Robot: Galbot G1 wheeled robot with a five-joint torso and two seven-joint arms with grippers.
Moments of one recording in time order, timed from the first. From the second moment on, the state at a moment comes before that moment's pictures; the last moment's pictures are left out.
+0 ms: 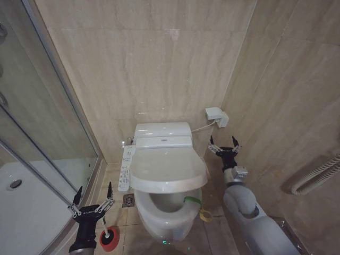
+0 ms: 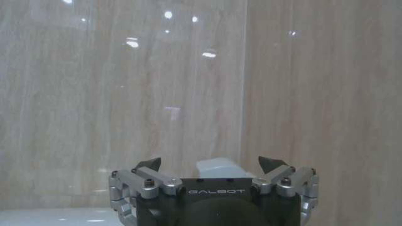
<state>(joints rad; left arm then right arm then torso) 1.79 -1.47 -0.58 -2.19 -0.12 -0.32 -0.14 -1.12 1.15 0.39 1.88 0.28 0.06 0.39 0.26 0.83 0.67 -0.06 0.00</state>
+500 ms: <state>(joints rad) 1.79 -1.47 -0.58 -2.19 -0.12 -0.32 -0.14 -1.38 1.21 0.55 2.06 0.24 0.01 0.24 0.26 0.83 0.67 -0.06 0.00</state>
